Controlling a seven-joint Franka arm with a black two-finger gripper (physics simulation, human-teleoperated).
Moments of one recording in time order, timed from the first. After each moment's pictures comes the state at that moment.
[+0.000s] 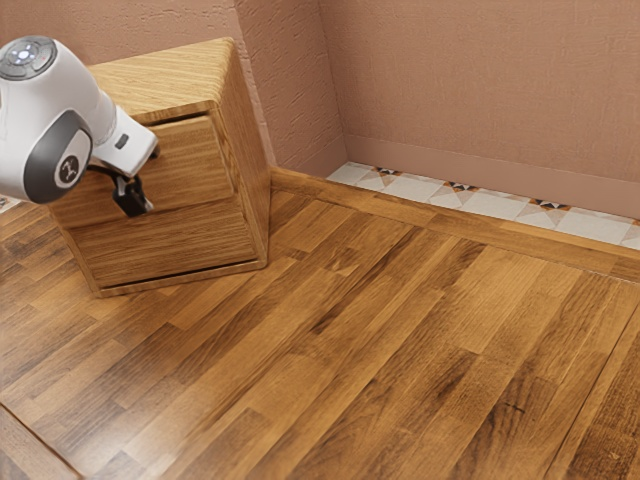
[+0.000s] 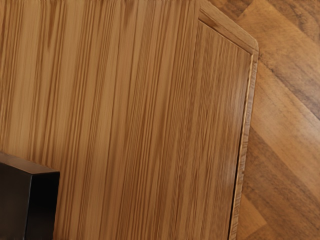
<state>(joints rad) 0.06 0.01 0.37 -1.75 0.27 2.34 1.01</state>
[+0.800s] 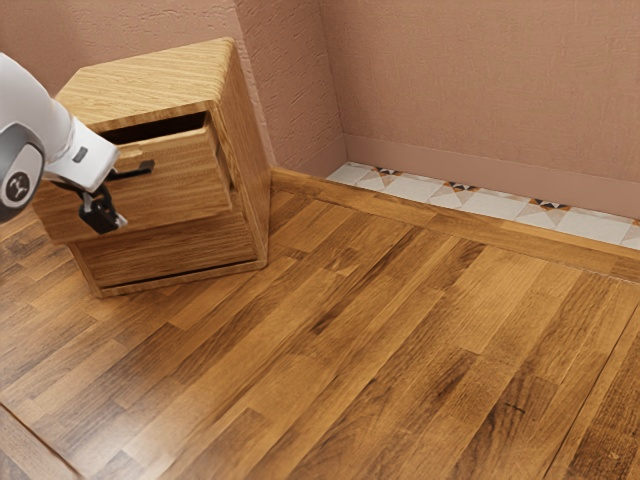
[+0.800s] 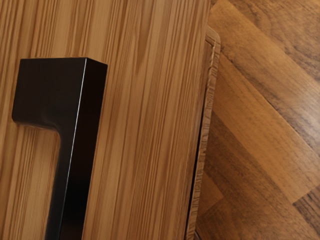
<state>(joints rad) 0.07 -0.19 0.36 -1.93 0.28 2.34 1.02</state>
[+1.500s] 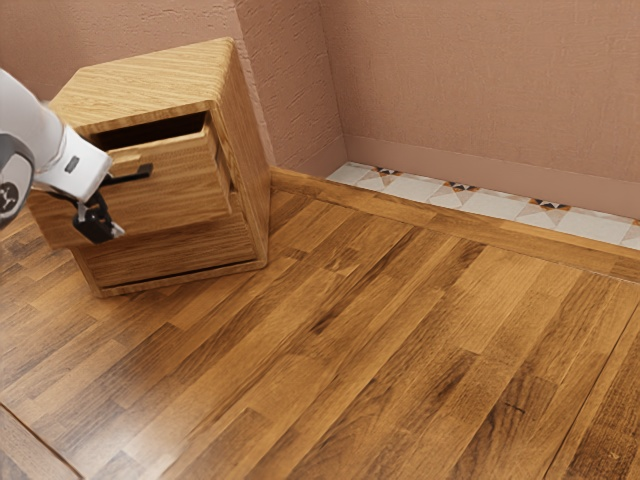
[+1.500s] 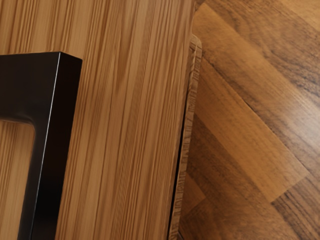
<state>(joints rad) 0.06 -0.25 0.36 -2.00 0.28 2.34 1.02</state>
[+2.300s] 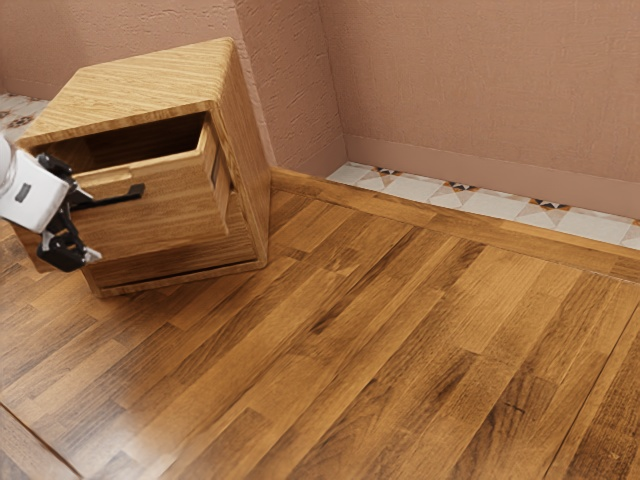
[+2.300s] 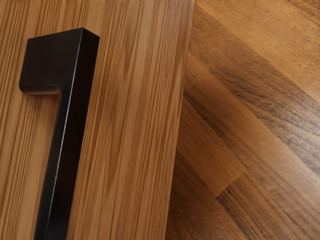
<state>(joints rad) 0.04 -0.50 0.36 -2.20 0.31 2.34 1.02</state>
